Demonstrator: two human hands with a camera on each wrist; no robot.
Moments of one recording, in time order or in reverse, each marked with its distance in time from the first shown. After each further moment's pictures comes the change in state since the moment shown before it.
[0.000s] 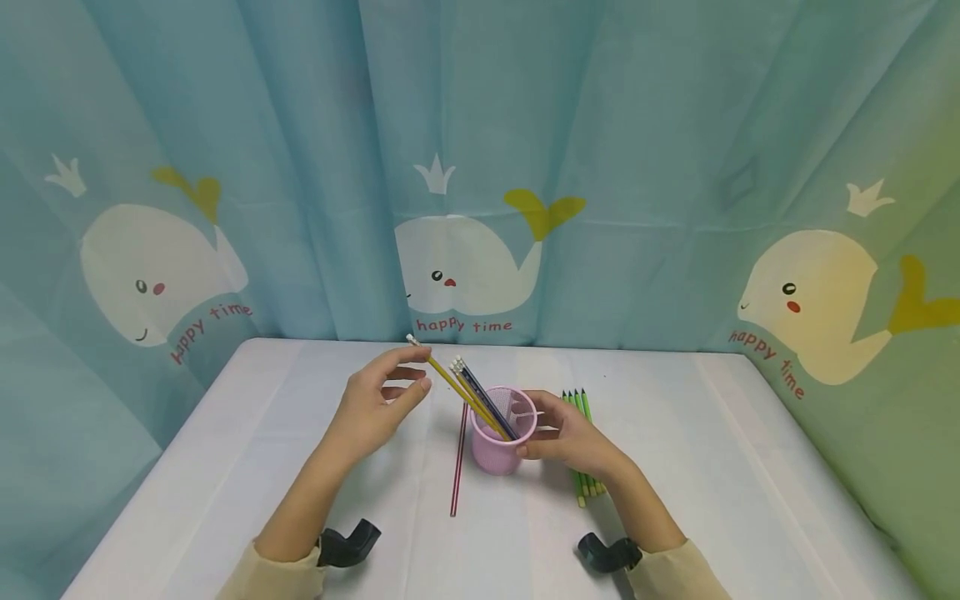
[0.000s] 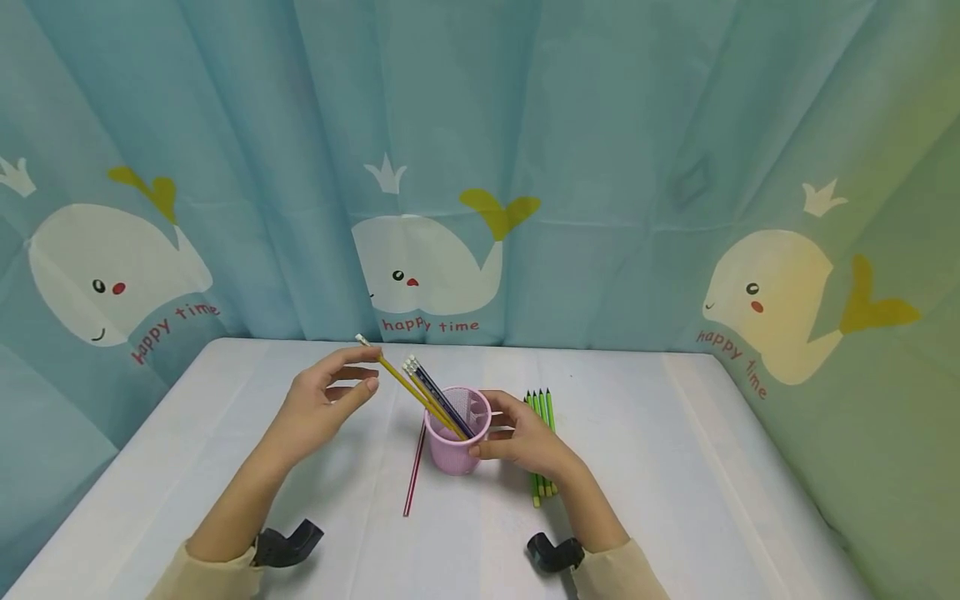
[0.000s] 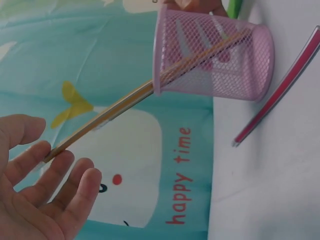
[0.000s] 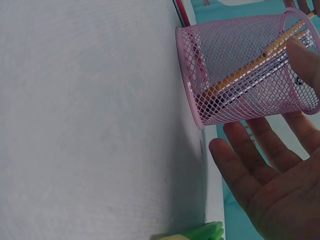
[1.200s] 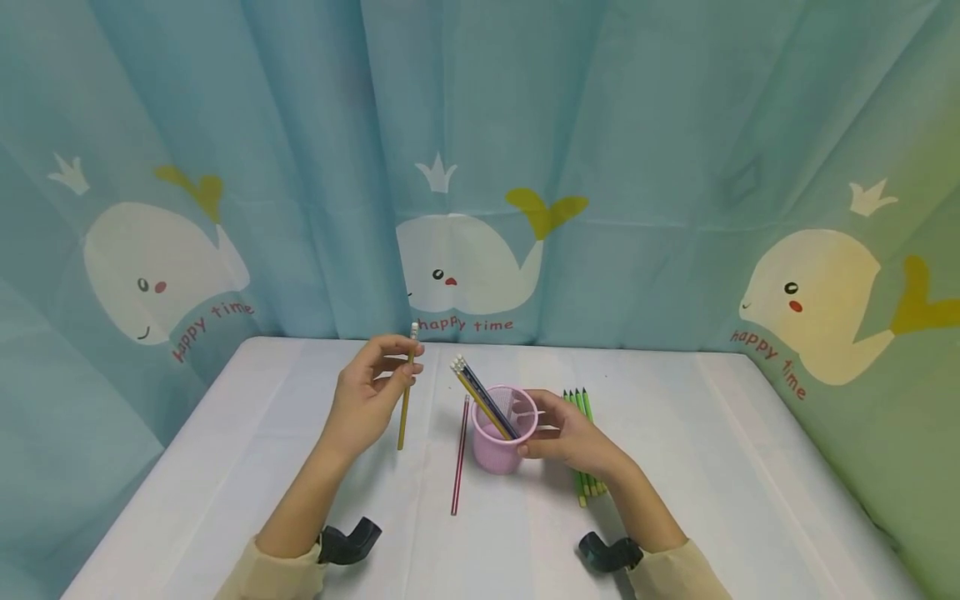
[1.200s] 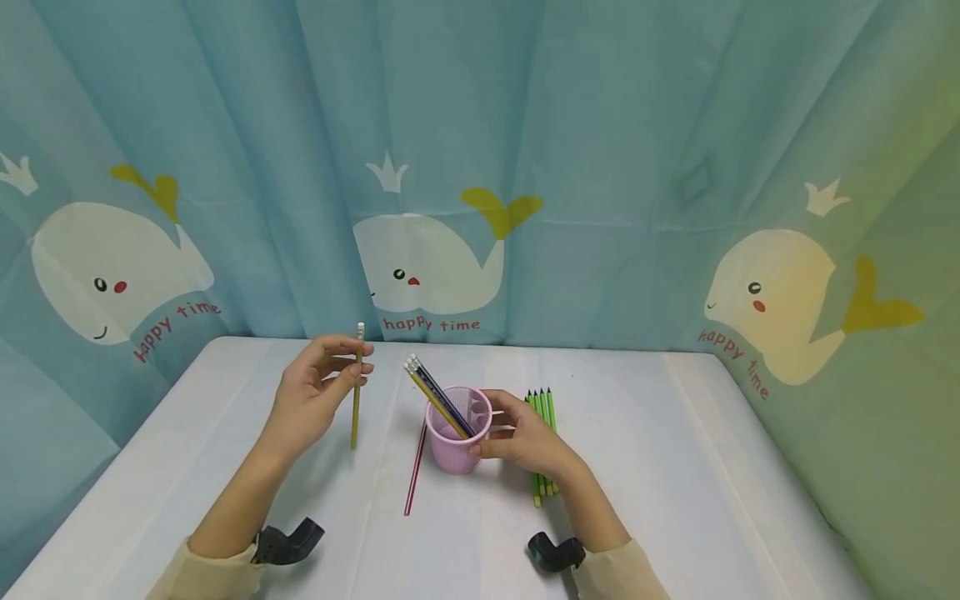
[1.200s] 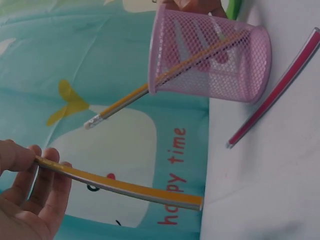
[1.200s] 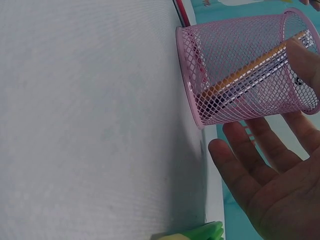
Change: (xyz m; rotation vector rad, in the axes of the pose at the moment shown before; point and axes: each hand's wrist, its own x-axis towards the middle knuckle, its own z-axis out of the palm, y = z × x) left_hand 0.003 -0.002 -0.001 -0.217 0.121 0.156; right_hand 0.001 0.000 0.000 0.005 -0.005 -0.005
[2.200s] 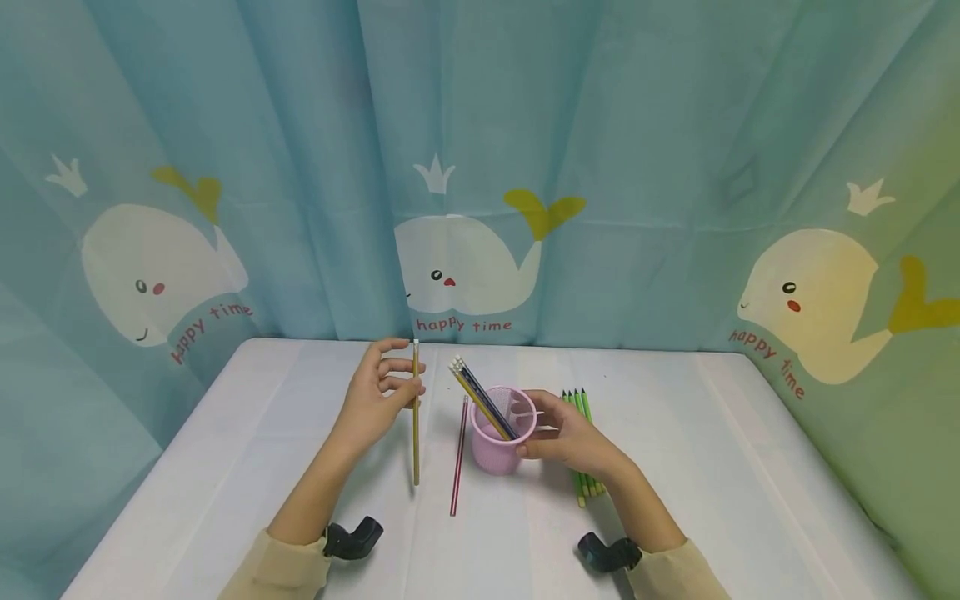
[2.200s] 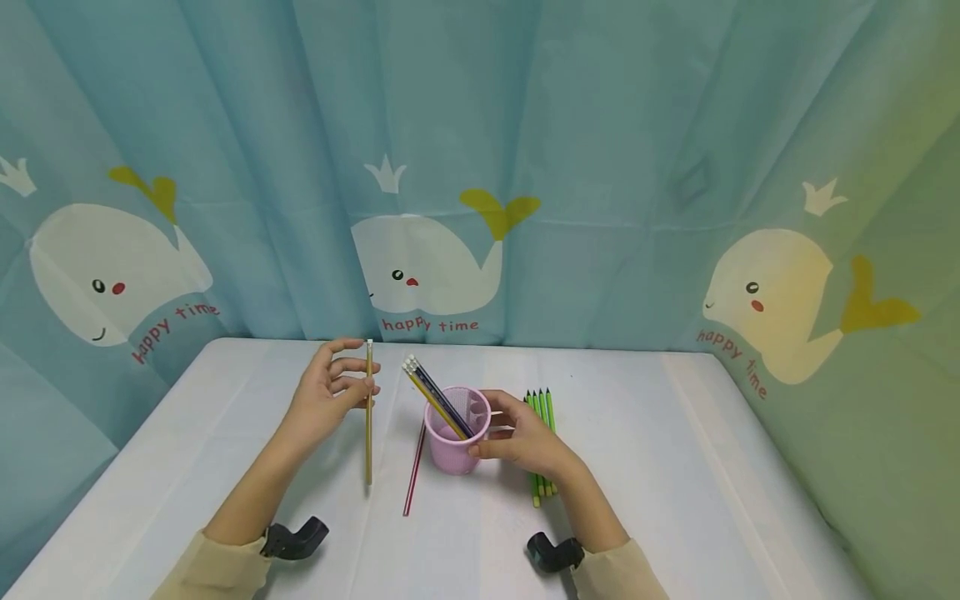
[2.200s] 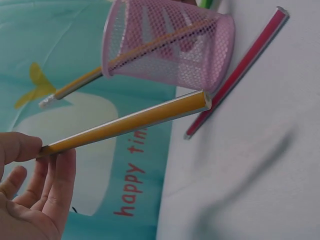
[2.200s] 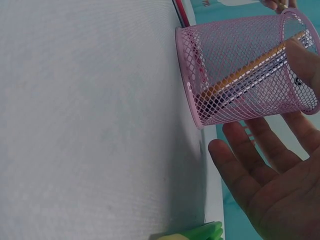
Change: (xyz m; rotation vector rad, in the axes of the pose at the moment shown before) left_hand 0.000 -0.027 0.003 -0.053 -0.053 -0.371; right_hand 0.000 0.000 0.000 -0.015 -0.001 0.000
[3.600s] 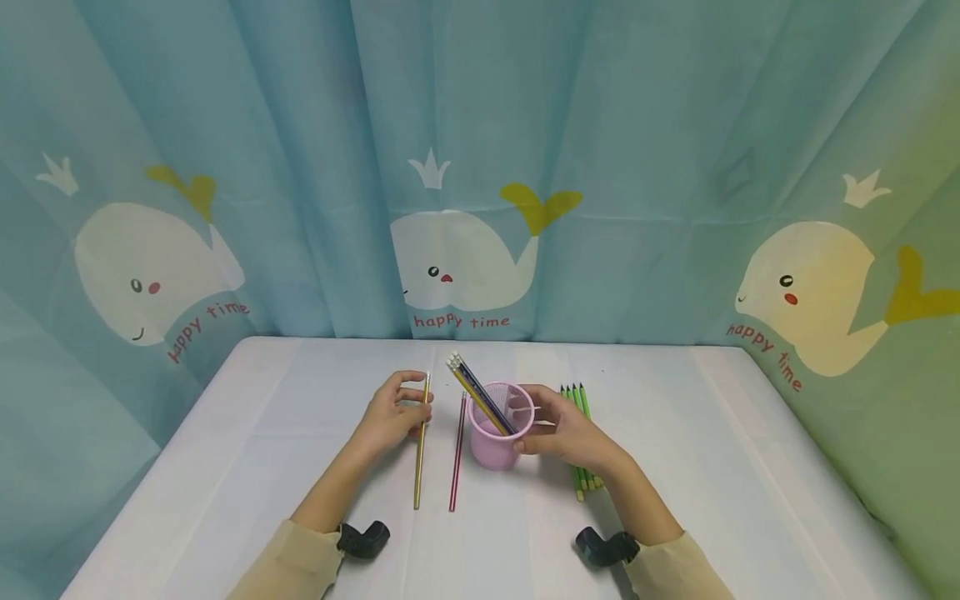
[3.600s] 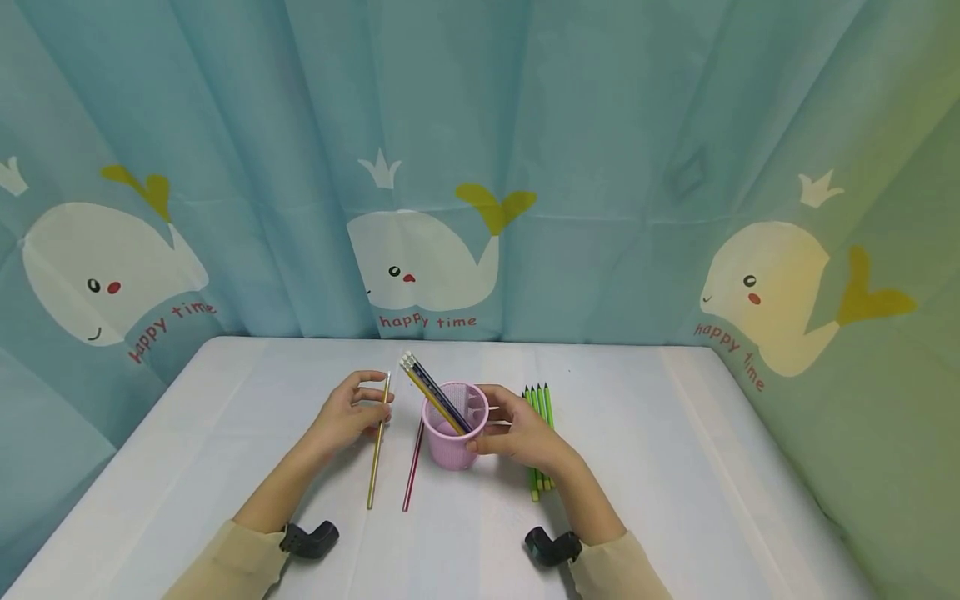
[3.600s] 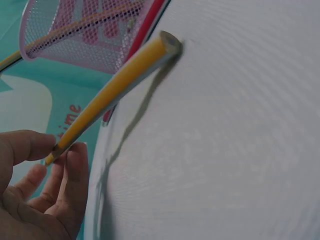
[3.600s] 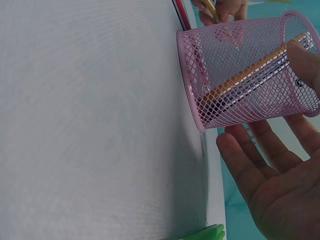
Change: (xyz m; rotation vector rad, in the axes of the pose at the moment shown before) left_hand 0.005 -0.056 0.020 0.027 -0.071 -0.270; right_hand 0.001 -0.001 0.001 0.017 0.015 0.007
